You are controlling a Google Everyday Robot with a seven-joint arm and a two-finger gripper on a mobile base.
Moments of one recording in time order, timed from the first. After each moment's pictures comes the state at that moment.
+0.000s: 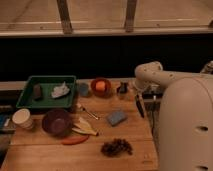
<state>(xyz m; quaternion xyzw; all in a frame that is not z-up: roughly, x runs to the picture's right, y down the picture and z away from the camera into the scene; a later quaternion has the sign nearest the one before) 0.182 0.035 0.904 -0.23 0.05 0.41 0.88</state>
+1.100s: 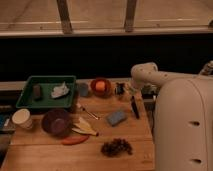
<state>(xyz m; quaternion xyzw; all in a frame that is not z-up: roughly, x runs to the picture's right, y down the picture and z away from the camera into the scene) 0.154 0.046 0.918 -0.26 0.03 0.39 0.88</state>
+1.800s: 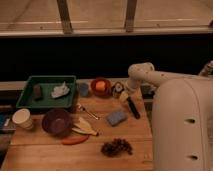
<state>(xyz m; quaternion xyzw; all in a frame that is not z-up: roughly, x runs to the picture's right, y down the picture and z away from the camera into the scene) 0.137 0.046 0.923 -0.27 0.01 0.37 0.89</state>
